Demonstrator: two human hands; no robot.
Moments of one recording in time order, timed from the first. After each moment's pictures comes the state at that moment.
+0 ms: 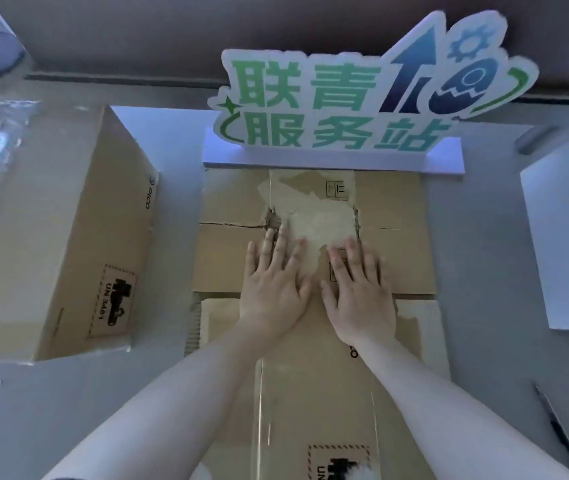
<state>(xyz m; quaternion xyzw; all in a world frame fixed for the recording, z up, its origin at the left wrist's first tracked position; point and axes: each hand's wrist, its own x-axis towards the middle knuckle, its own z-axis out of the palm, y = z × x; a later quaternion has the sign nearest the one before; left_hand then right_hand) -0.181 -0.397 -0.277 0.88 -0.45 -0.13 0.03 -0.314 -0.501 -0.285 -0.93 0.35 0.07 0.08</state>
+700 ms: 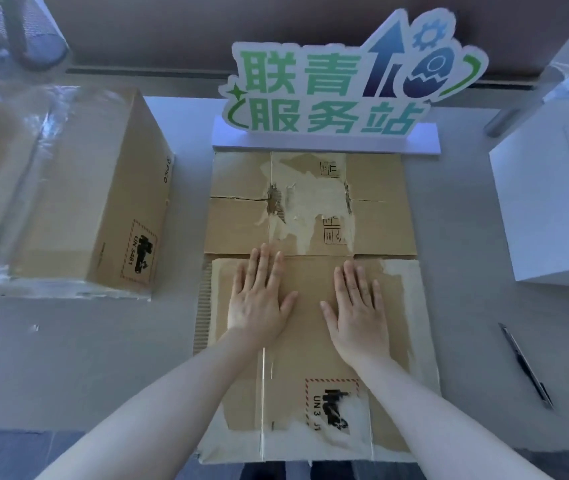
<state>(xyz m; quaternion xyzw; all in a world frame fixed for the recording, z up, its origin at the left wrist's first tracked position) -0.233 -0.308 -0.266 0.88 -0.44 -0.17 -0.01 -0.396 -0.422 -0.285 -0.93 0.35 0.08 0.09</state>
